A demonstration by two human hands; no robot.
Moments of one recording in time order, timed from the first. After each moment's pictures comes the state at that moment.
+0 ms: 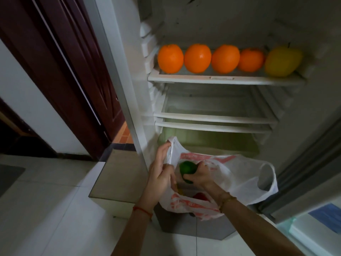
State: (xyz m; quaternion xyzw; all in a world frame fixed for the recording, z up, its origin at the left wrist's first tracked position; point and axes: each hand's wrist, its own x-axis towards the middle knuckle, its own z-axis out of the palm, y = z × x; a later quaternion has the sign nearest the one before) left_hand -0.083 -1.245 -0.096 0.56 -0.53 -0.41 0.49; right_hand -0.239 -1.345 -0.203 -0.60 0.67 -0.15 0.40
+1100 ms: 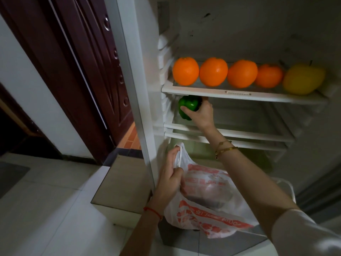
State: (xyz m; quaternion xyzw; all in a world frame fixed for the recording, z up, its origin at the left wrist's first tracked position) left_hand -0.080 -1.280 -0.089 0.59 -0.50 -0.39 0.51; right_hand -0.168 -1.484 -0.028 -0.67 0.51 -0.47 0.26
